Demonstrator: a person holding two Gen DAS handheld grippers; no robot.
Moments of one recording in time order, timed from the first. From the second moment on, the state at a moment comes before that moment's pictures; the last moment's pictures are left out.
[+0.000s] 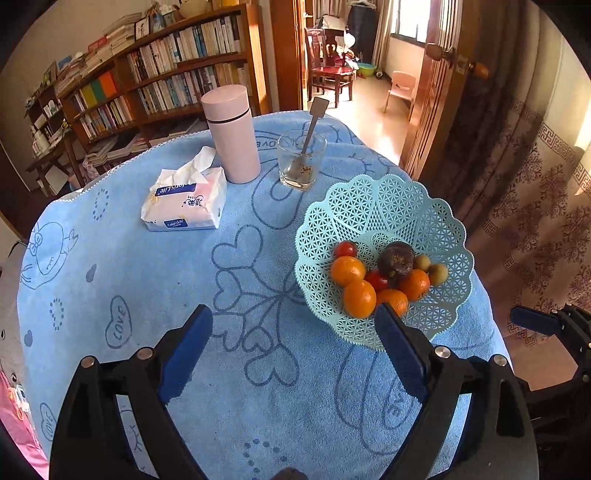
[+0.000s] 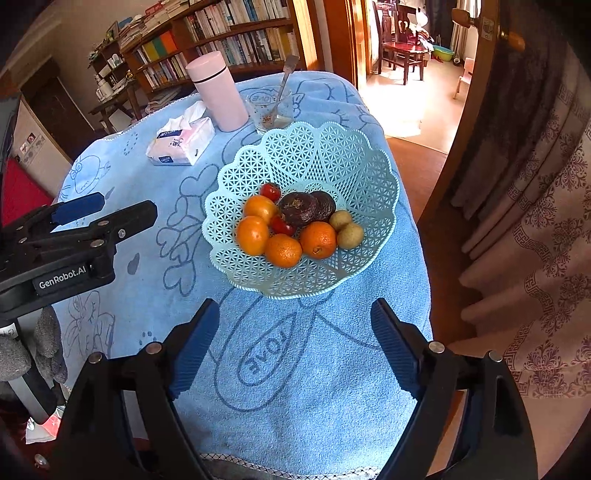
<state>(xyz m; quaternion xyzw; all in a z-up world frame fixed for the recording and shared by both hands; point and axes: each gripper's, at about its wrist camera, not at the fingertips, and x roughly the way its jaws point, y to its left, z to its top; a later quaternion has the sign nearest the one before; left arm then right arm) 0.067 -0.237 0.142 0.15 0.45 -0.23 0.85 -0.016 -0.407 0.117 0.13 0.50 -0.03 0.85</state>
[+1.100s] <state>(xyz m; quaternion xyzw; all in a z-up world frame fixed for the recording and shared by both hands) 0.052 -0.263 0.136 0.20 0.45 -0.21 0.84 -0.030 -0.414 0.119 0.07 0.47 -0.07 0.87</state>
